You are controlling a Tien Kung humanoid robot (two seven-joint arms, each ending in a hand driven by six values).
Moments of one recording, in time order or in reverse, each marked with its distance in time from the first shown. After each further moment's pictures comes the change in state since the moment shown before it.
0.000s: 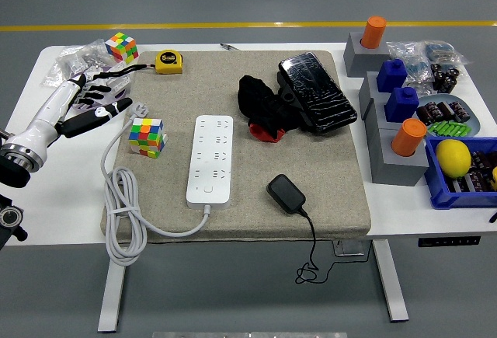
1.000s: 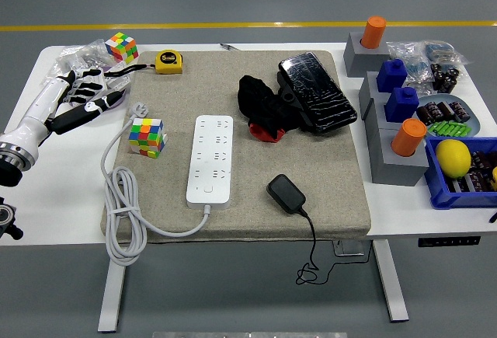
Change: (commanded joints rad) left arm 0.019 -0.023 -0.059 -0.010 -0.012 -0.020 0.015; right arm -0.001 0.006 0.040 0.006 -0.007 0.003 0.002
